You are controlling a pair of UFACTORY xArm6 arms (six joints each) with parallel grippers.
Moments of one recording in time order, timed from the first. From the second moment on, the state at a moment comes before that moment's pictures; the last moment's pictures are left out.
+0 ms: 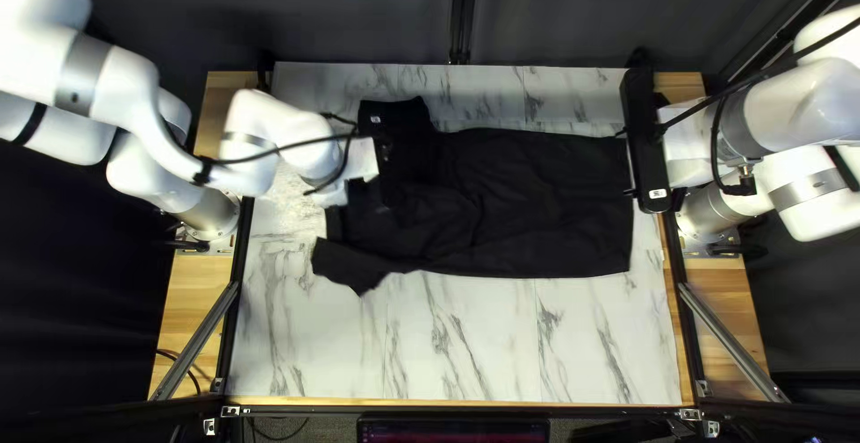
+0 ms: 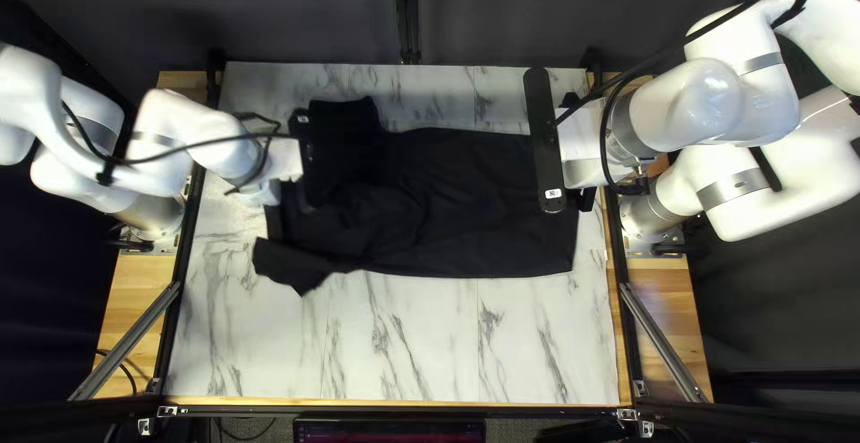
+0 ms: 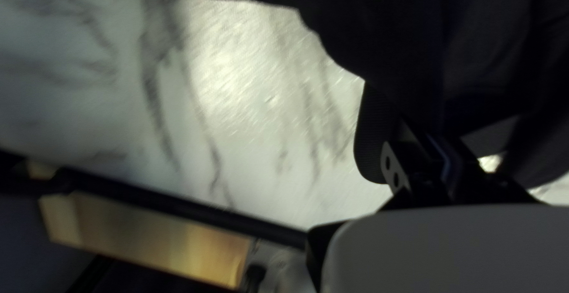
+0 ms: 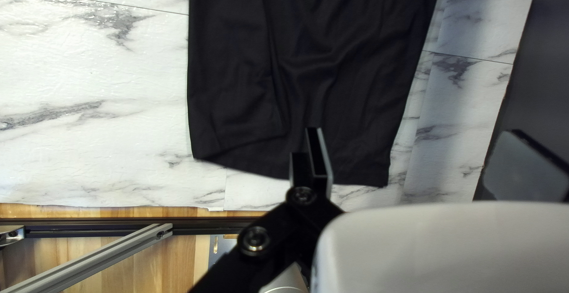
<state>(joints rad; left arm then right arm) -0.03 -0.57 -0.44 0.18 1.11 -0.36 0.30 -0.89 -0.65 -0.27 1.34 0.18</state>
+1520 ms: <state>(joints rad) -0.25 -0.18 -0.69 0.15 1.00 -0.44 0.30 -0.89 -0.65 -0.27 1.34 0.18</state>
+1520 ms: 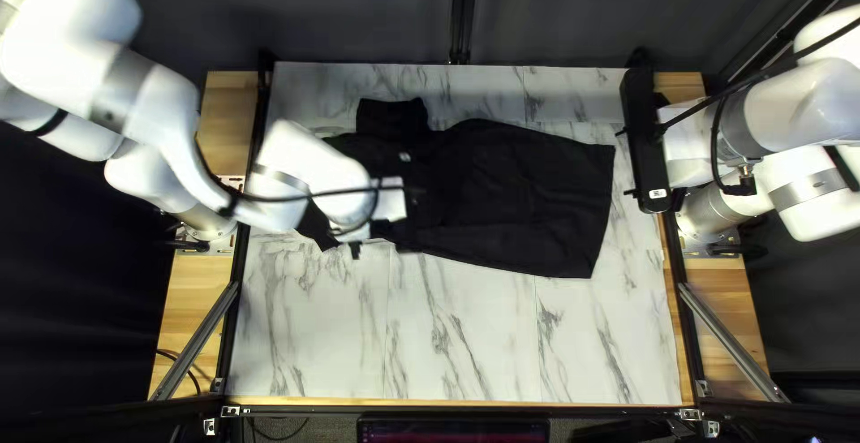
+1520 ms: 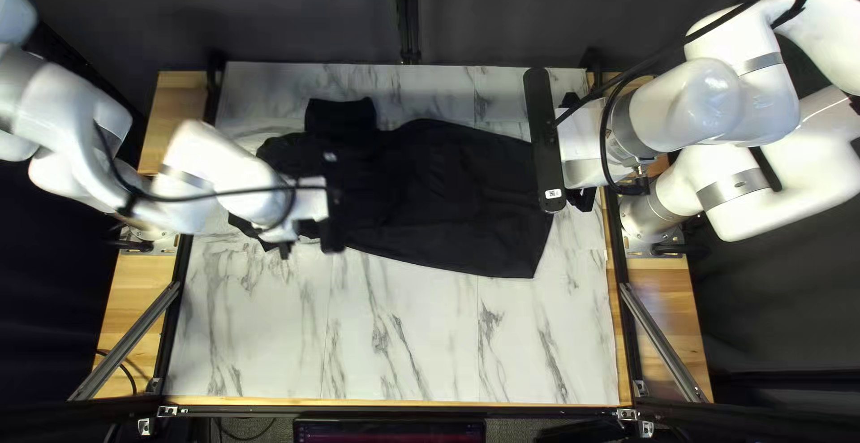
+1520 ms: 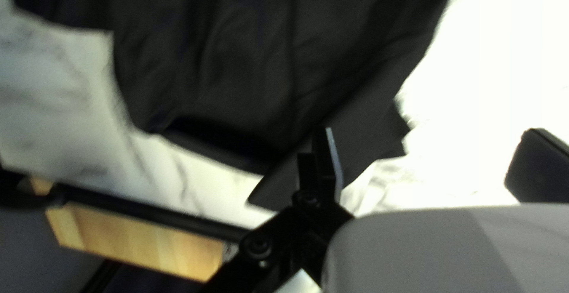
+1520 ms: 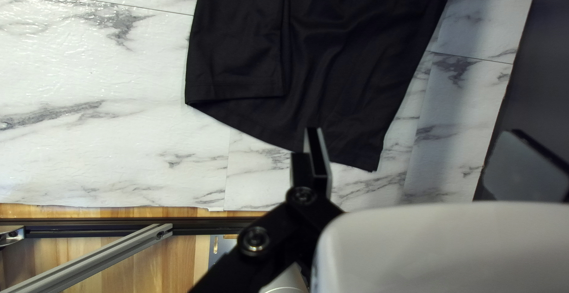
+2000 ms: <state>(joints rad) -0.16 -0.05 -0.65 0.03 0.85 -0.10 0.30 -0.89 -0.65 -0.27 1.34 0.18</state>
